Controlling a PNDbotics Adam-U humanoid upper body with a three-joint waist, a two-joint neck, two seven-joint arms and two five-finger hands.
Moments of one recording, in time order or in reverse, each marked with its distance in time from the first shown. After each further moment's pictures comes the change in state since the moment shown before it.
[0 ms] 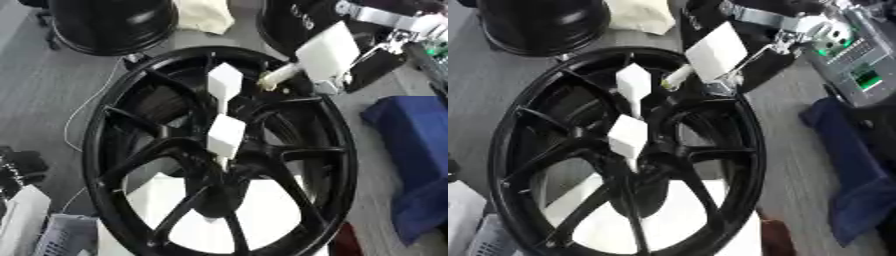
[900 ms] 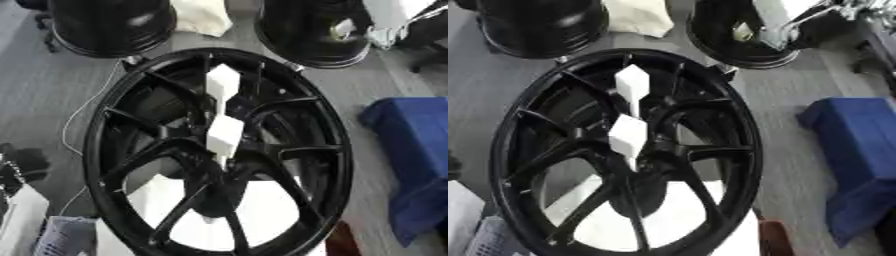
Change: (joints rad) left arm 0.000 -0.007 0.001 0.000 0.001 0.000 0.000; right arm 0.078 -0.167 -0.209 0.120 -0.173 -0.042 -0.042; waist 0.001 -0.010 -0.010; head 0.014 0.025
